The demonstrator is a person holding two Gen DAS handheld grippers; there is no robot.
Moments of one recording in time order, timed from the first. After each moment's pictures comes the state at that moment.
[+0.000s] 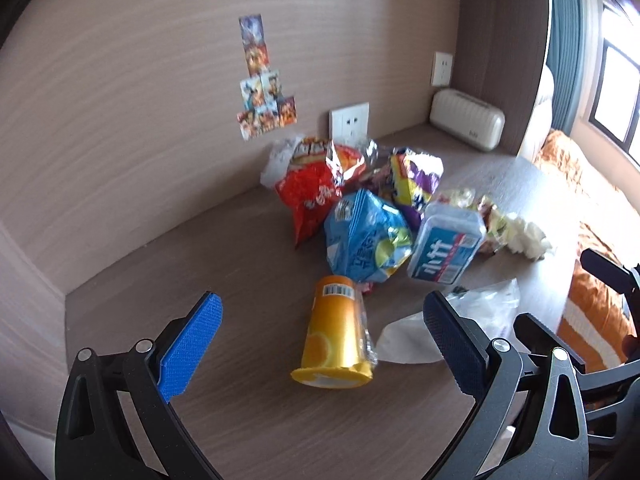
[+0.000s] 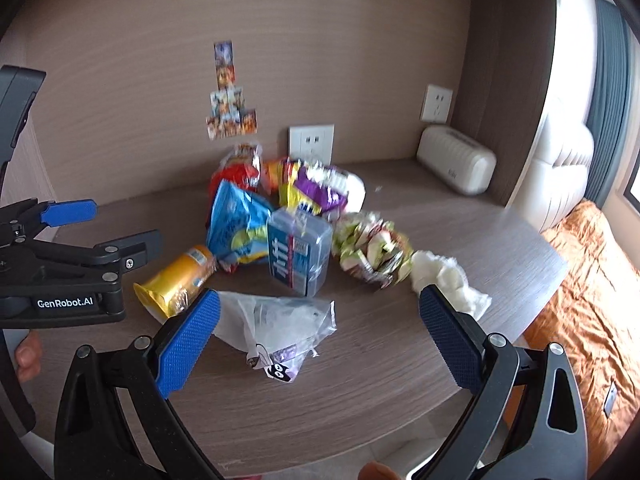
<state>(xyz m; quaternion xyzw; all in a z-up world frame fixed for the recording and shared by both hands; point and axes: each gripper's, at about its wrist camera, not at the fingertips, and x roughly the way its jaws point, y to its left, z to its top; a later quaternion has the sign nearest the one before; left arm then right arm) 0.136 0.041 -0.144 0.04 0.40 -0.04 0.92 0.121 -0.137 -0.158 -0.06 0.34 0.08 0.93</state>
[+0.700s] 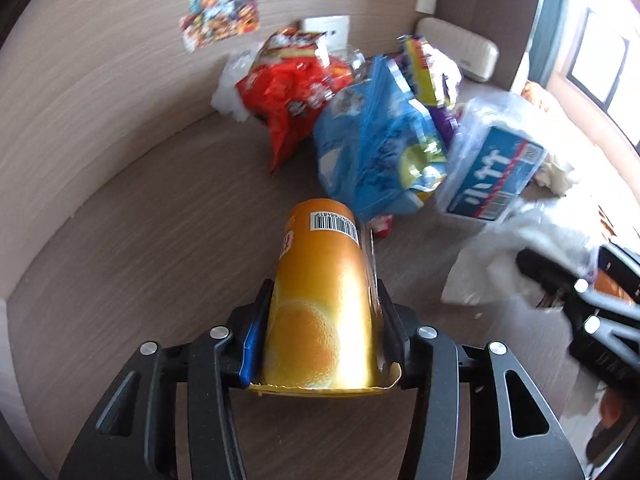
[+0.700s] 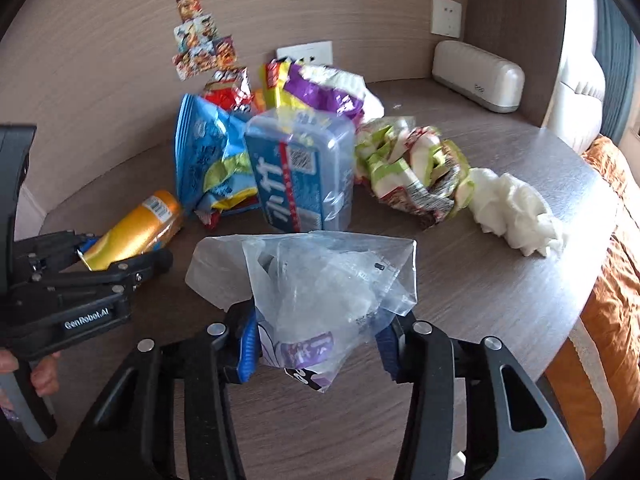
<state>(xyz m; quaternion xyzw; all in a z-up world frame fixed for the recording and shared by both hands) 0.176 0.046 -0.220 0.06 0.47 -0.12 0.87 0.151 -0.142 -0.209 0.01 0.41 0.07 0.91</state>
